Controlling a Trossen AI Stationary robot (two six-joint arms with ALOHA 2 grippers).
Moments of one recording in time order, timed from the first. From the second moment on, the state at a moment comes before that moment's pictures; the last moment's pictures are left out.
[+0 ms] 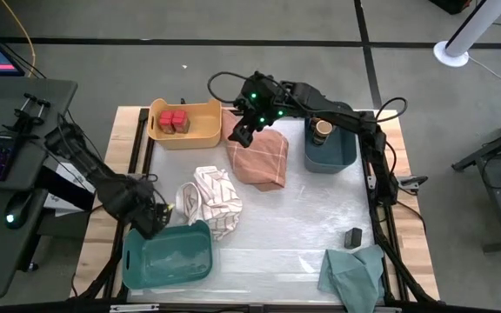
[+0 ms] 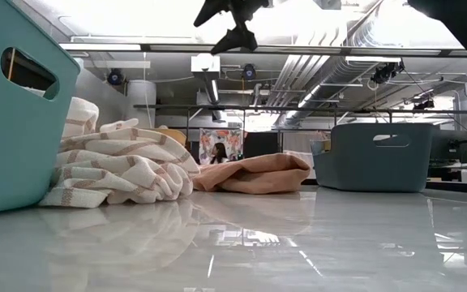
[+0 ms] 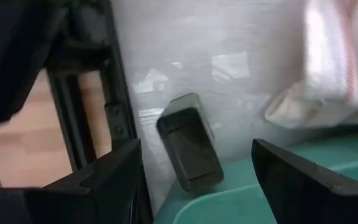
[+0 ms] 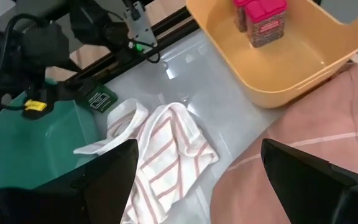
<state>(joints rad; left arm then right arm) -0.74 1.17 0.90 -1.43 -0.07 -2.15 -0.29 2.07 2.34 -1.05 -0.21 0.29</state>
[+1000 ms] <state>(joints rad) -0.65 1.39 0.77 -1.23 -0.01 -2.35 -0.28 2.07 2.34 -1.12 -0.22 0.13</state>
